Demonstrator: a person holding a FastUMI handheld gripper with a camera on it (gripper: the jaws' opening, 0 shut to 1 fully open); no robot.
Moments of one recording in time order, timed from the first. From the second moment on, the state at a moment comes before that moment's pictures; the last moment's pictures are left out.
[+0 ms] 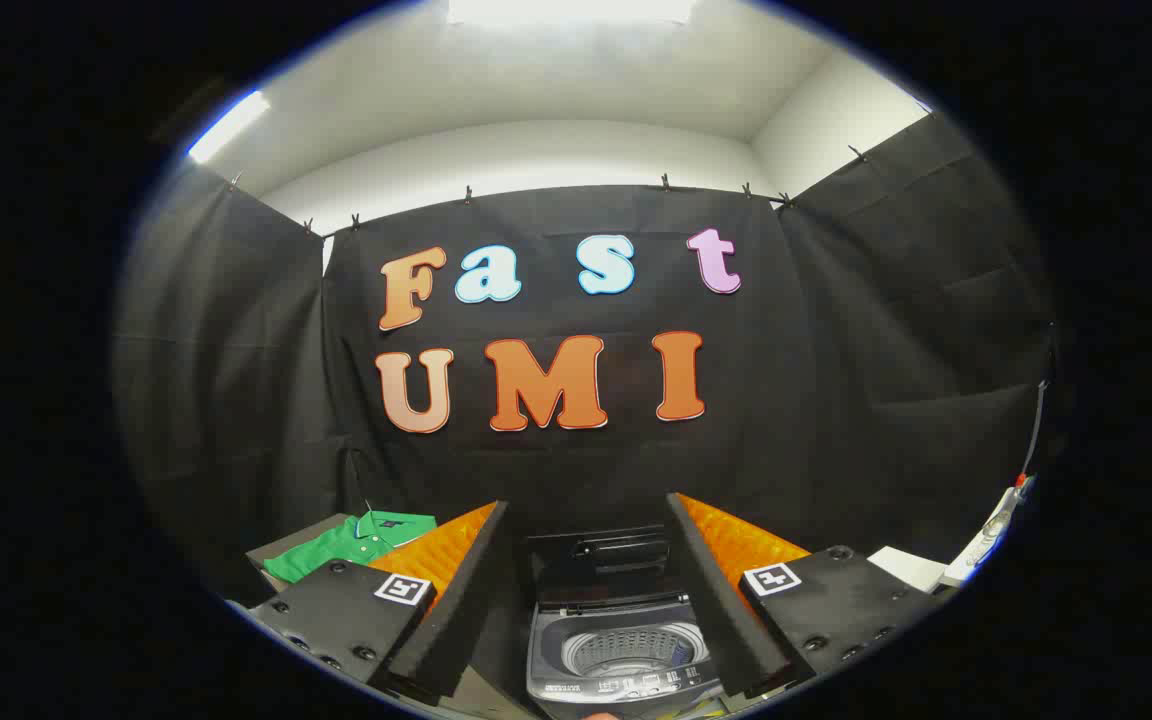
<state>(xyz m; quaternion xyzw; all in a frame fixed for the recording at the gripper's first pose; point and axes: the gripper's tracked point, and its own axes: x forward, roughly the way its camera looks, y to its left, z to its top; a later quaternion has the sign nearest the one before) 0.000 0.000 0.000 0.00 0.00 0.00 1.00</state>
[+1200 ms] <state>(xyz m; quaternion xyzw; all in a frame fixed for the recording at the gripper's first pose) -0.012 0.006 0.003 0.00 0.00 0.00 1.00</state>
